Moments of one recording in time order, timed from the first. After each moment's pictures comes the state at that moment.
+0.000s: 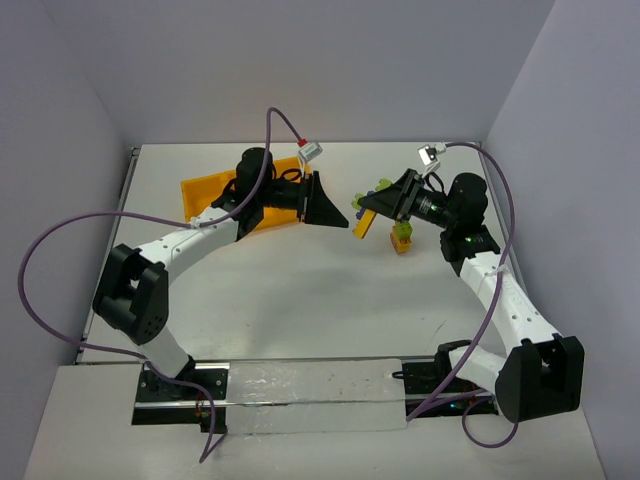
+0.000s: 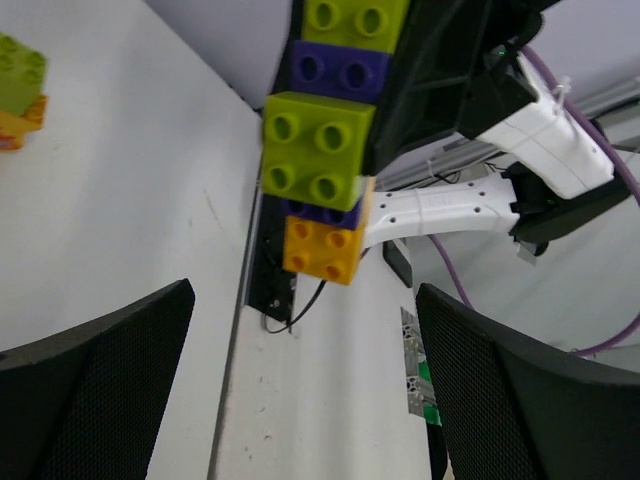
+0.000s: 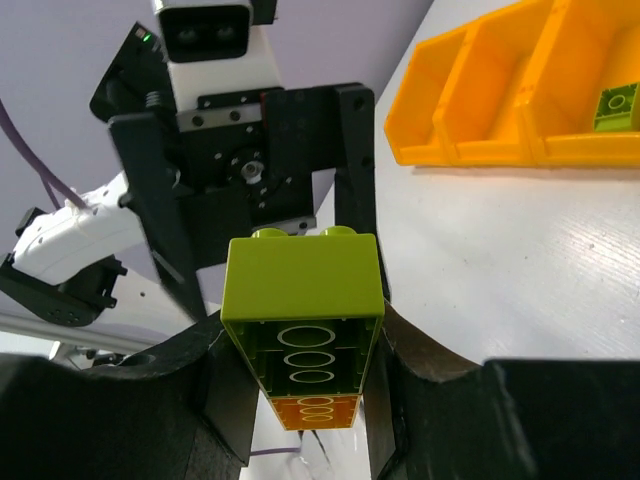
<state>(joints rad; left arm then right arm) -0.59 1.66 1.24 0.28 1.06 -0.82 0.13 1.11 0.83 0.26 -0.88 0.90</state>
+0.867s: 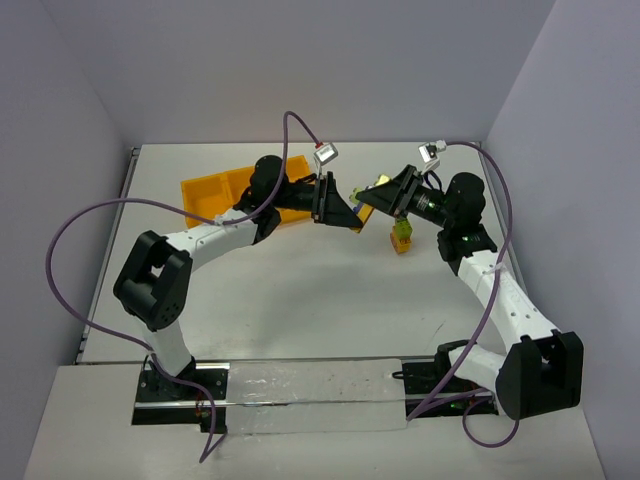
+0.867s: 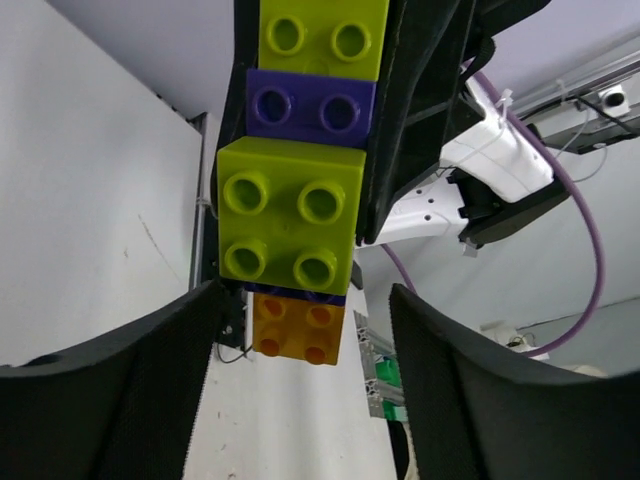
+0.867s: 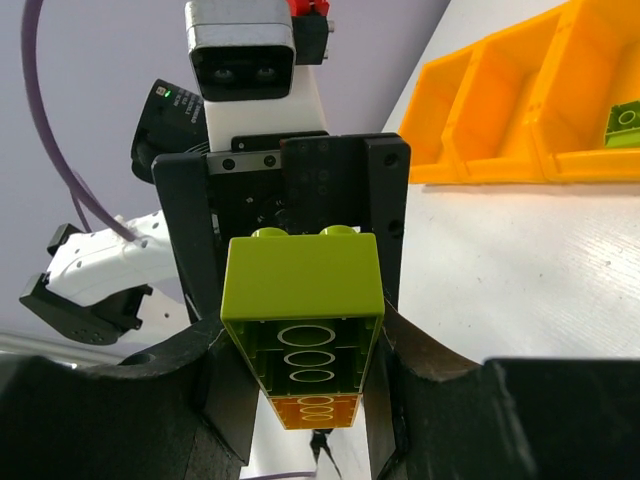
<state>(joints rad) -0.66 1.78 1.25 0.64 1.08 -1.09 0.16 1.13 0.83 0.32 -0.82 0.98</state>
